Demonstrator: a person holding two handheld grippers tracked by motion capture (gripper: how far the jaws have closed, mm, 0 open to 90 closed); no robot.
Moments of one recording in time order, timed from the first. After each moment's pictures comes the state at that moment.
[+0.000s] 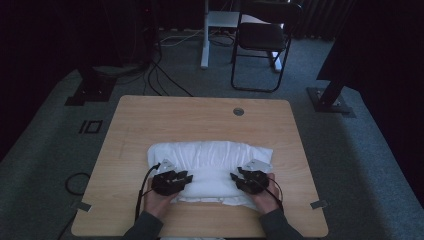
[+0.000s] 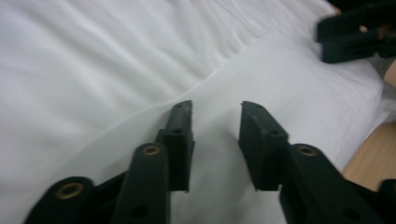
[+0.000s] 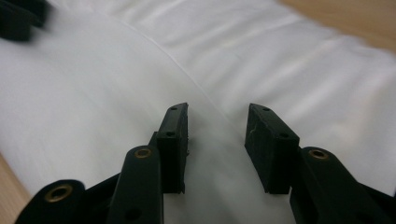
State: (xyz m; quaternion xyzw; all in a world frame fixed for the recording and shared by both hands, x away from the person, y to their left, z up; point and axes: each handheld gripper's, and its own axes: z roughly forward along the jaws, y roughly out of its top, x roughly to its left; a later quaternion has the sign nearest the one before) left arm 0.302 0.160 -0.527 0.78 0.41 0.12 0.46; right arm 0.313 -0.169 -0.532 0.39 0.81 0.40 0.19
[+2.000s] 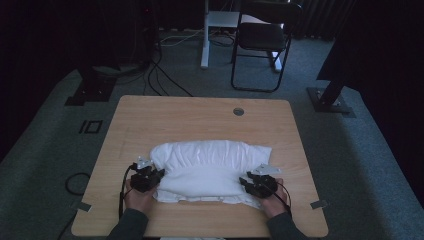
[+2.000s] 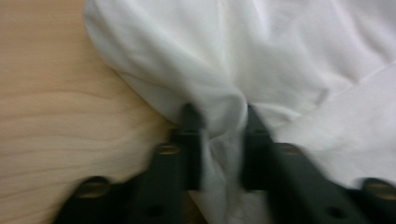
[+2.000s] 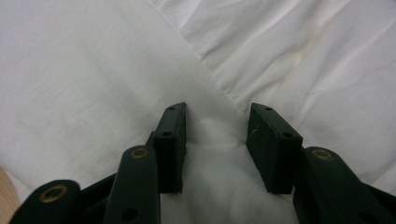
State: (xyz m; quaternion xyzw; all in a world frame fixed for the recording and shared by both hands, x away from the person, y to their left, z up) left arm 0.325 0.216 -0.556 0.73 0.55 0.16 0.37; right arm 0.314 -0.196 -0.558 0.41 0.81 0.38 0.18
